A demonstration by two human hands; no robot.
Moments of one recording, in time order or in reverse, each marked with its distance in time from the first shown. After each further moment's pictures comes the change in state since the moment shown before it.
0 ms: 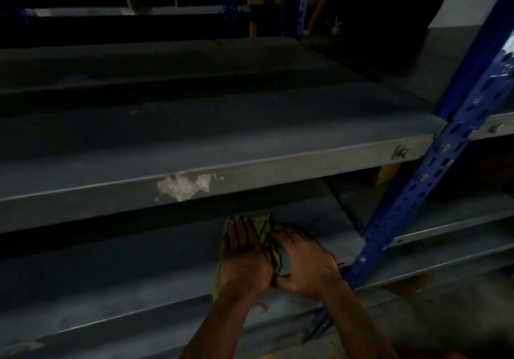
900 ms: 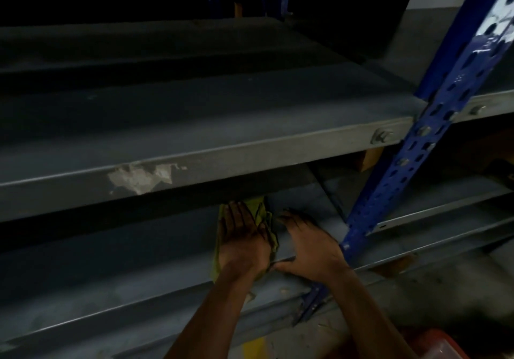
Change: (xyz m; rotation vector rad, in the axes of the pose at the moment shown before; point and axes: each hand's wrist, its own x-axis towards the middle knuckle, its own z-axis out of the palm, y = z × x) left_hand 0.021 0.027 0.022 -0.054 0.055 -0.040; right_hand -0.016 0.038 -0.017 -0.080 -0.034 0.079
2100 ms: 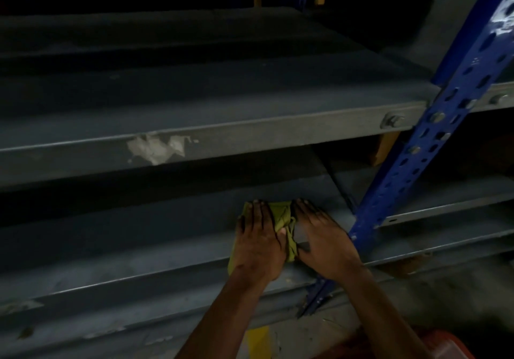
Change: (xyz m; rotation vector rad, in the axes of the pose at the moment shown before) left_hand -0.038 0.010 -0.005 -0.044 0.025 0.139; right_hand -0.015 0.014 0.008 -0.080 0.070 -0.089
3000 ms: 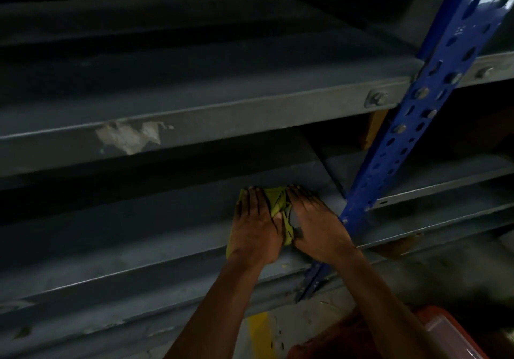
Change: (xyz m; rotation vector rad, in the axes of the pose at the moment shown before) left_hand 0.005 0.010 -0.002 0.004 -0.040 0.010; right_hand -0.001 -0.005 -0.006 0.087 0.050 0.009
